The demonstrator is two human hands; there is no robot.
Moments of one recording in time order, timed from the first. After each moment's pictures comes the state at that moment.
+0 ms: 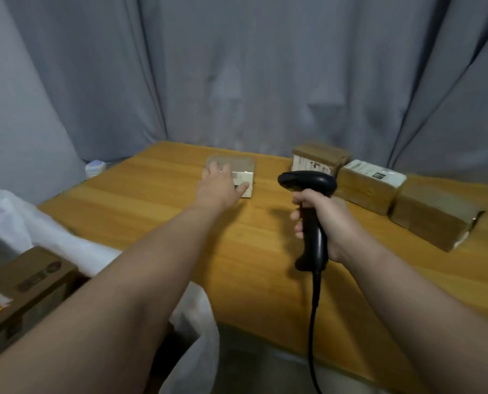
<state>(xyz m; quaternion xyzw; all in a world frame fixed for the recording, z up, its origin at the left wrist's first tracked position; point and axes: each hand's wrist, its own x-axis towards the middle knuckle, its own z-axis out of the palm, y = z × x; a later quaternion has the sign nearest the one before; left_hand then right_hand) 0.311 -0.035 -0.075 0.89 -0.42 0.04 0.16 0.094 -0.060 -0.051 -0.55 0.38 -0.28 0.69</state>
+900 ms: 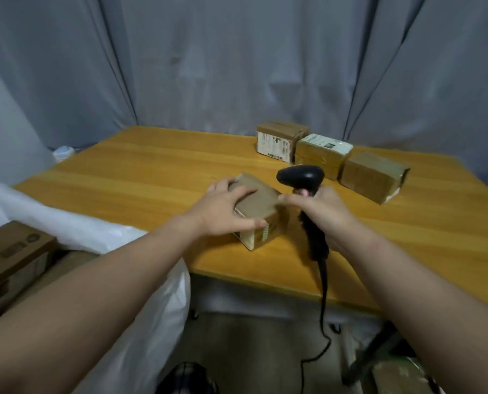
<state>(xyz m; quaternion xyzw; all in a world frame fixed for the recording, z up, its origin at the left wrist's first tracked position) 0.201 0.038 -0.092 0.76 -0.62 -0.10 0.14 0.007 -0.030 -0.065 -0.67 0.42 -0.27 0.55</state>
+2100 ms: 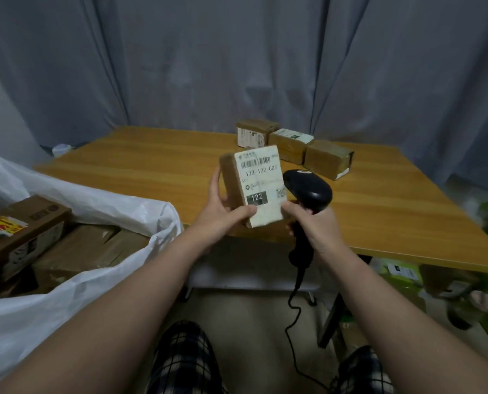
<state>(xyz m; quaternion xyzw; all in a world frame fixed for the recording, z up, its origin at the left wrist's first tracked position) 0.087 0.139 -0.101 0.59 -0.43 -0.36 0.58 -0.092 0.075 -0.092 -0.59 0.35 -0.42 0.59</state>
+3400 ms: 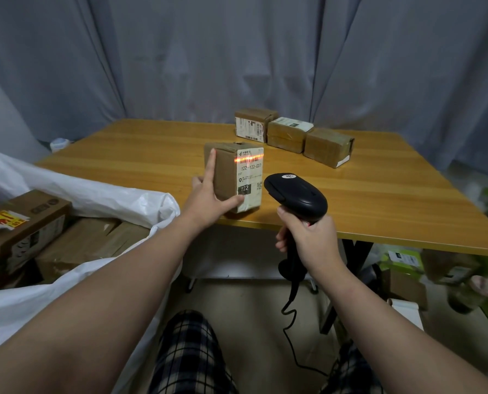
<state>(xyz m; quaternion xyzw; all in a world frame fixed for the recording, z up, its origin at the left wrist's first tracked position) 0.112 0.132 -0.103 0.75 -0.50 -0.16 0.42 -0.097 0.111 -0.116 -0.63 0.33 -0.45 0.54</state>
